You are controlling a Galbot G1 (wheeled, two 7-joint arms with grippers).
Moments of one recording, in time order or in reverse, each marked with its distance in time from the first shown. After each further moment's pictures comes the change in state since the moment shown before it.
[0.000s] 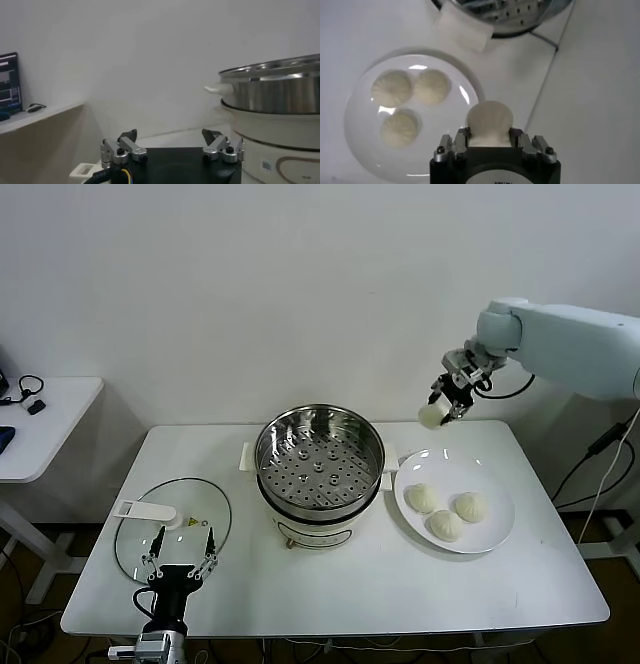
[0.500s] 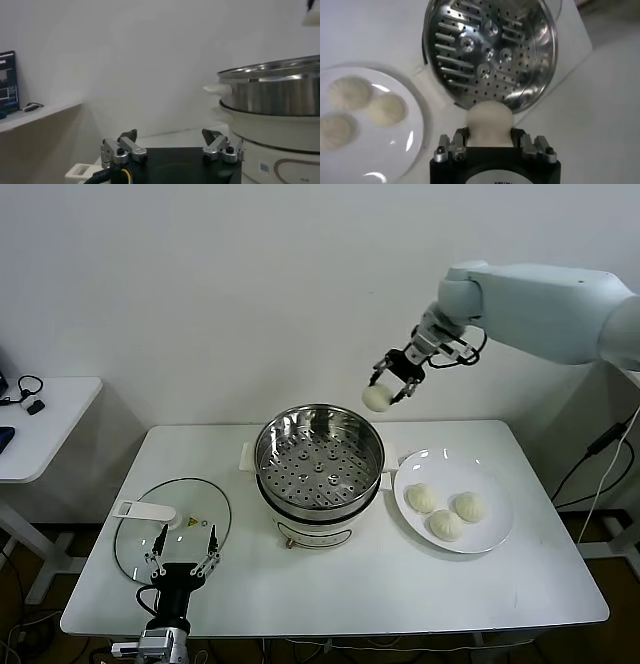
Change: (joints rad) left arm -0.010 0.002 0.011 0.005 -0.002 0.008 -0.006; right arm 0.031 0.235 -0.047 -0.088 -0.008 0.340 0.086
